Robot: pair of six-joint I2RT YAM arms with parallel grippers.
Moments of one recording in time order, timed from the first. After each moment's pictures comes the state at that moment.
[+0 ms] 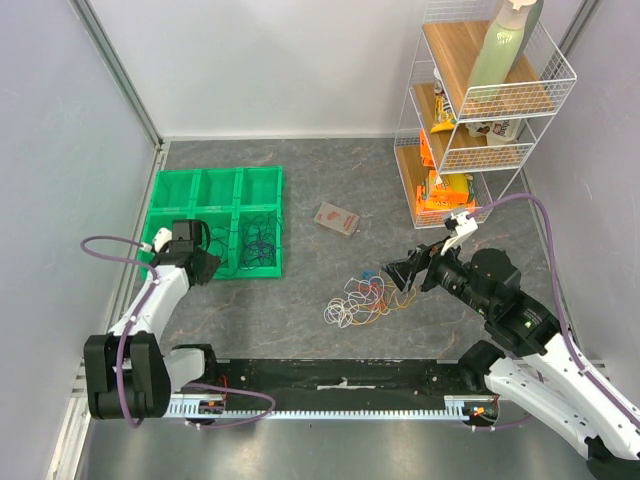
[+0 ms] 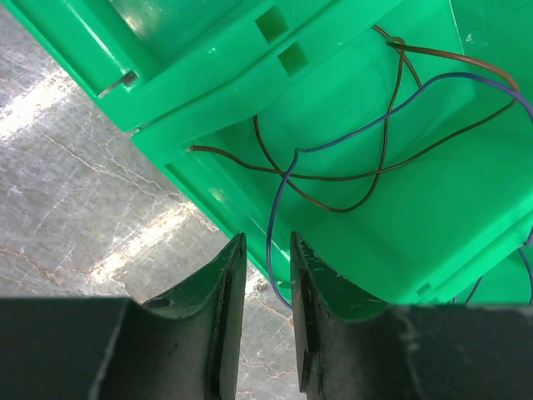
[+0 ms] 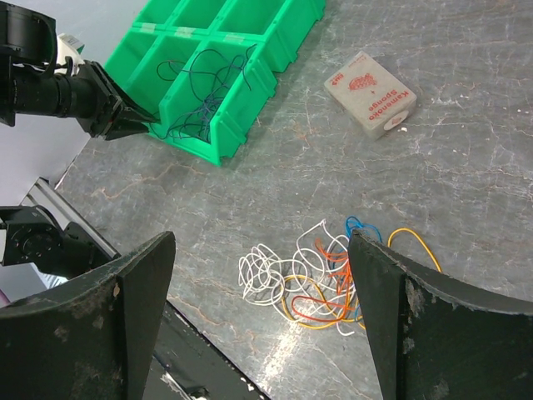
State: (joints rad) left arm 0.03 1.14 0.64 -0.54 -0.22 -0.98; right arm 0.68 0.56 0.70 -0.36 -0.05 0.44
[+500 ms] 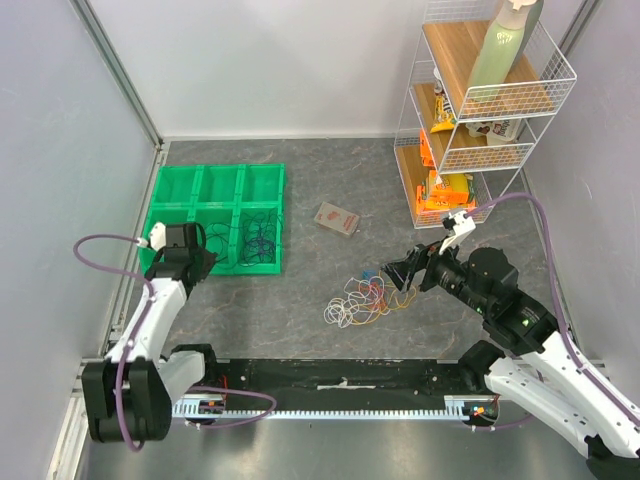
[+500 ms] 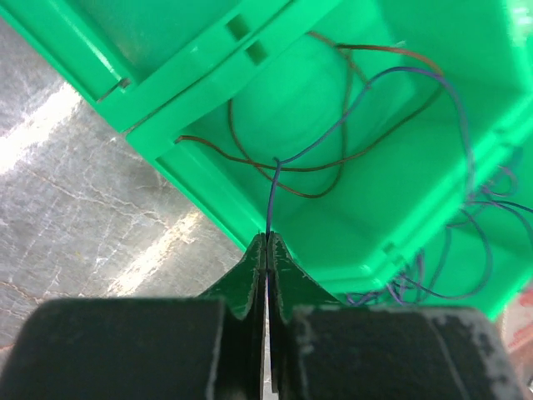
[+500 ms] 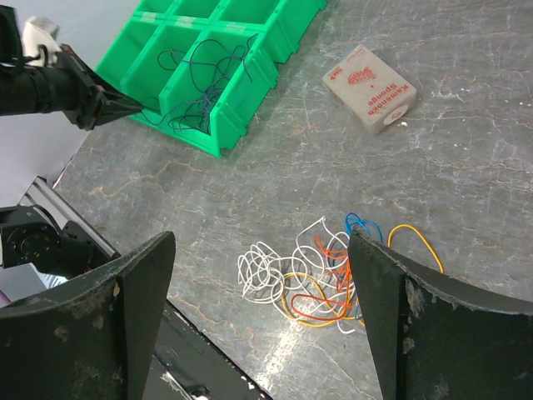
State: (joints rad) left arm 0.04 1.07 0.60 -0.45 -0.21 -0.92; right arm 0.68 0.57 0.69 -0.36 -0.05 0.45
